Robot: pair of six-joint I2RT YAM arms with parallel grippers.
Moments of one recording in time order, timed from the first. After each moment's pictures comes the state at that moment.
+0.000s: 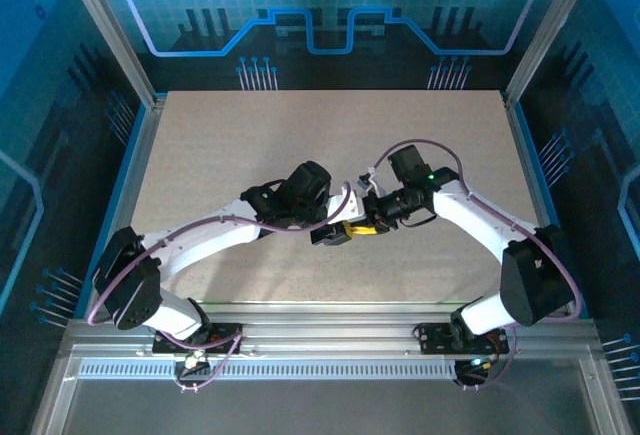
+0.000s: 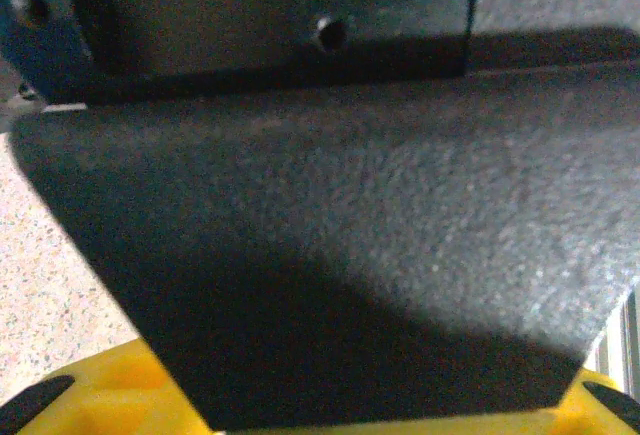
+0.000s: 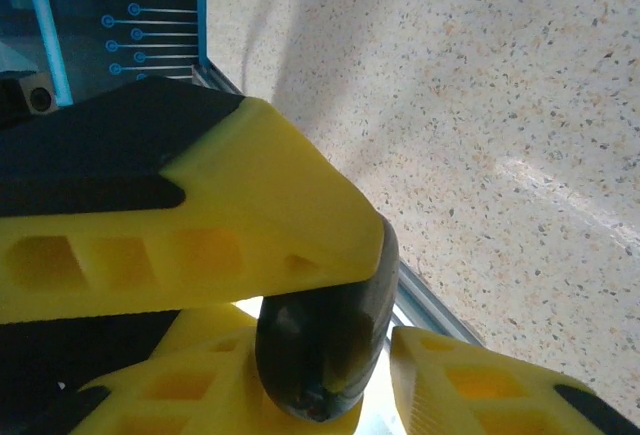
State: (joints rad) left arm -0.80 1.48 1.10 -0.44 0.32 0.44; right arm 0.43 1.47 1.01 -0.72 -0.95 0.41
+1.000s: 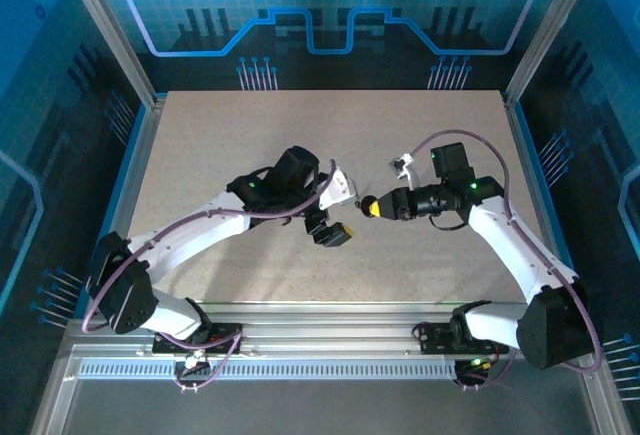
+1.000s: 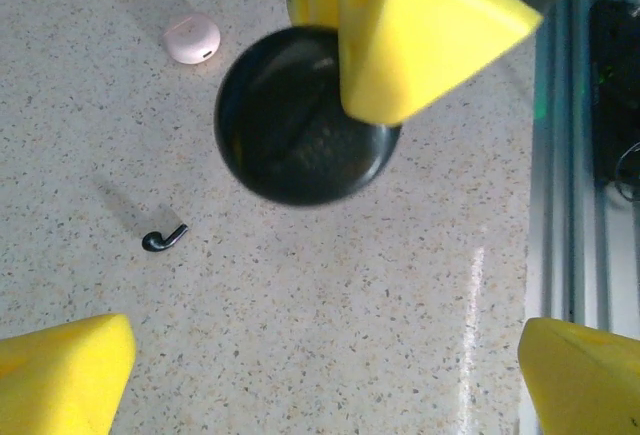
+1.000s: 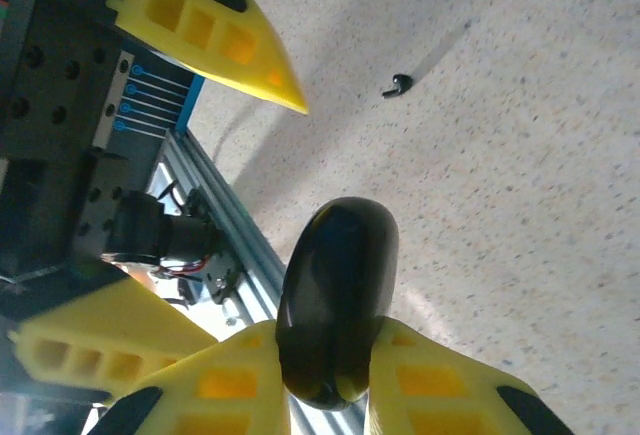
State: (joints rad) left arm -0.72 1.44 1.16 -0.51 0.44 0.35; right arm 0.24 1.22 0.96 -0.72 -0.89 0.12
